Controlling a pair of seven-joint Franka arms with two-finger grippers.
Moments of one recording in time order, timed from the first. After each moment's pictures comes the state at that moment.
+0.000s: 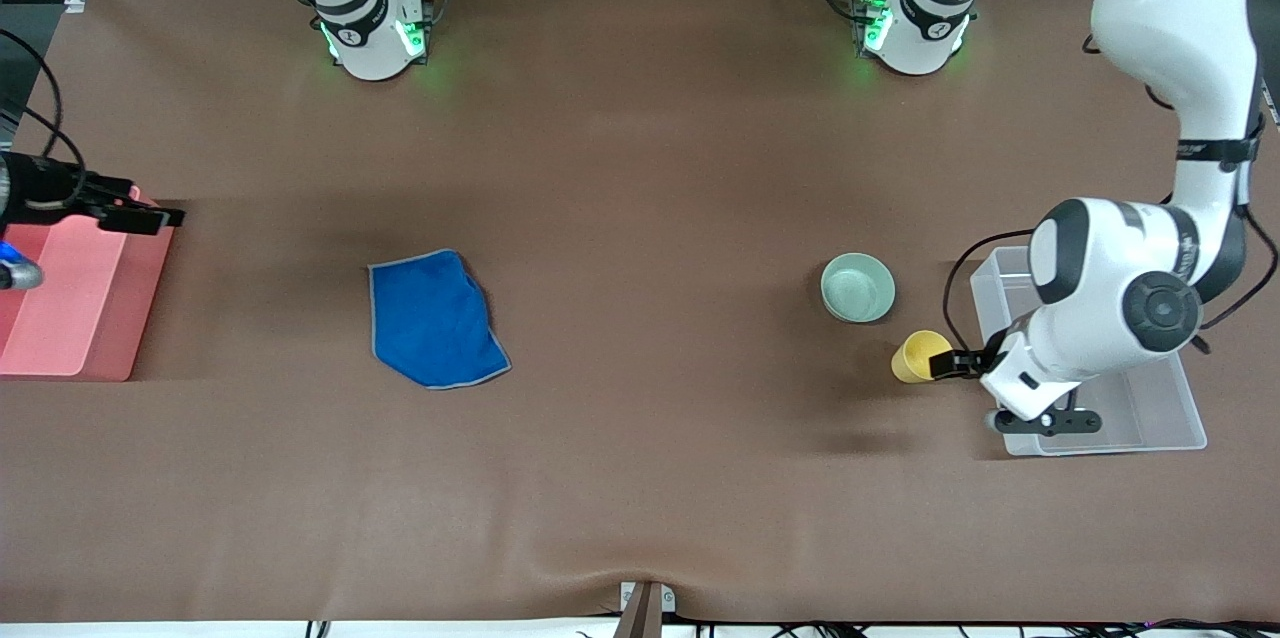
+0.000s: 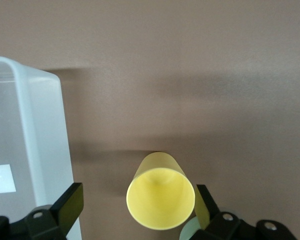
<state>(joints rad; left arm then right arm) -0.01 0.57 -0.13 -1.57 0.06 2.12 -0.13 -0.20 0.16 -0.05 -1.72 0.17 1.45 0.27</state>
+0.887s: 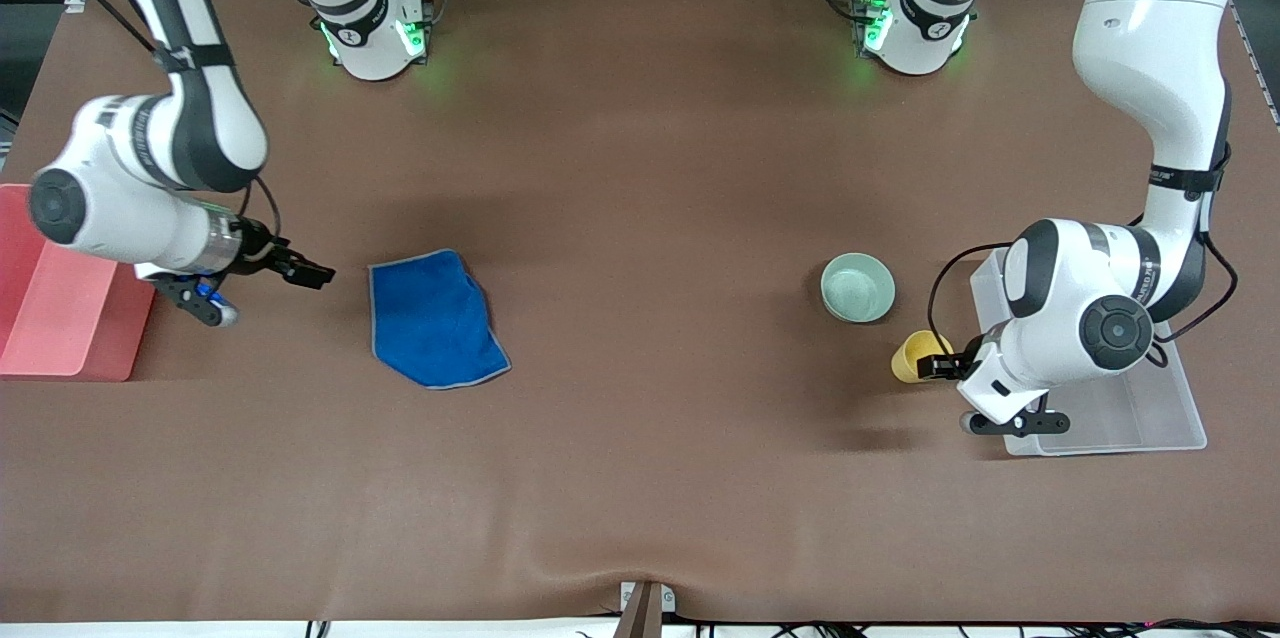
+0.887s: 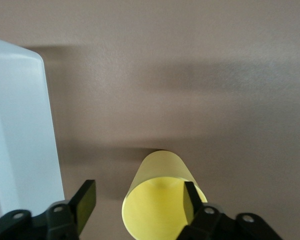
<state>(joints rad) 0.00 0.63 -0.13 -1.59 0.07 2.13 -0.16 0.04 0.19 -0.03 -2.12 0.17 2.10 0.48</state>
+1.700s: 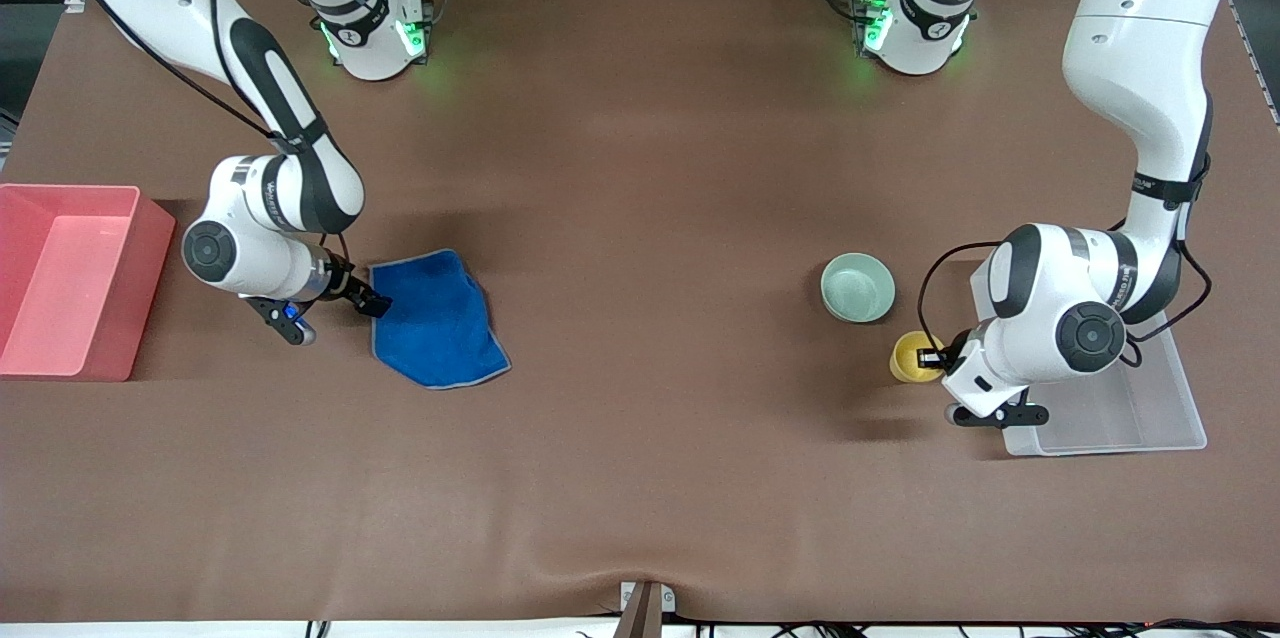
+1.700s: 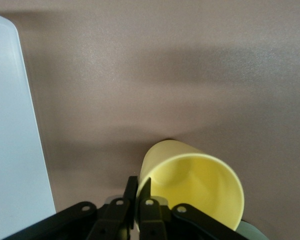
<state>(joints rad) -0.01 0.64 -0.13 -1.62 0.07 2.14 -0.16 0.11 0.42 -0.03 -2.16 0.17 2.36 0.66</state>
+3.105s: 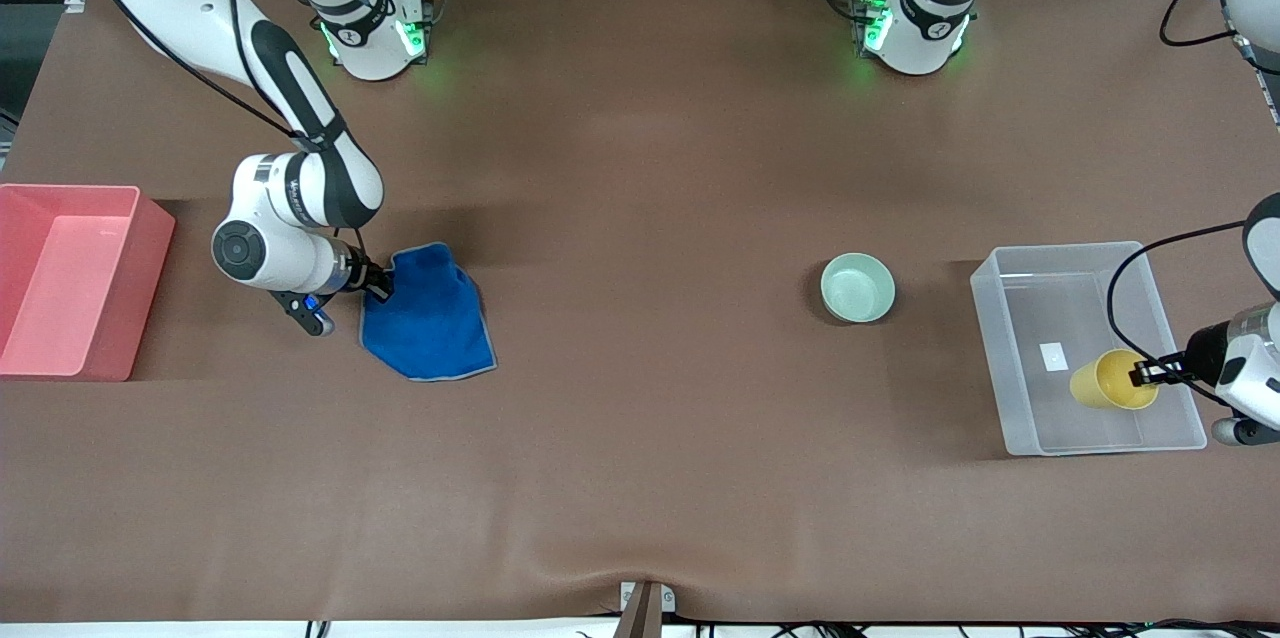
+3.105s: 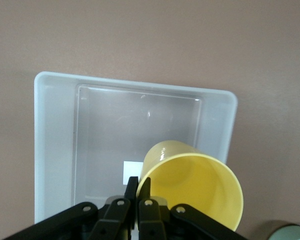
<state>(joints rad) 0.28 0.61 -0.12 -1.39 0.05 1.97 0.02 0.15 0.42 -0.03 -2.19 0.18 2.36 0.74</state>
